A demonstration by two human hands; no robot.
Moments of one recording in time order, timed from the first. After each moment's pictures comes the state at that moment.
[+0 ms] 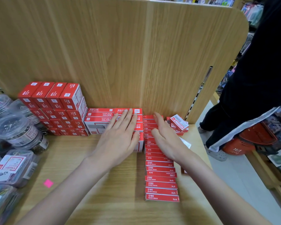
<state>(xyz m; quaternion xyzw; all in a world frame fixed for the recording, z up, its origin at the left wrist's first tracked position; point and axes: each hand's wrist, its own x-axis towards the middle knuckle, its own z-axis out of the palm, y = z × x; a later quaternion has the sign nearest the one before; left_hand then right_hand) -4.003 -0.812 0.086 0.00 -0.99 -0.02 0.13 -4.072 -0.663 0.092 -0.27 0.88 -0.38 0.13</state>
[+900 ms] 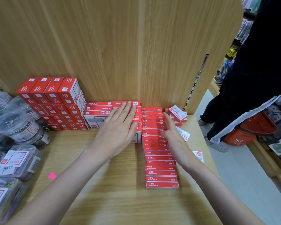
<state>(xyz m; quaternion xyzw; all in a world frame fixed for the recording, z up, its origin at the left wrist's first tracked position) -3.999 -0.815 0.088 -0.01 -0.99 -0.07 0.11 -4.043 -0.632 0.080 -0.20 0.77 -0.57 0.20</state>
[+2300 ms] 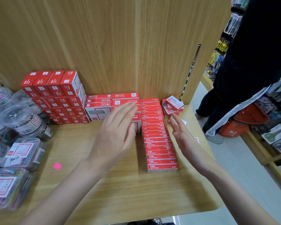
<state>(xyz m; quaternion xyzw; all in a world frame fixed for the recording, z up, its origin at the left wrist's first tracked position) -3.950 -0.797 0.096 -0.09 -0.94 -0.19 0.28 -4.012 -0.594 0.076 -0.17 0.70 -0.65 0.25</state>
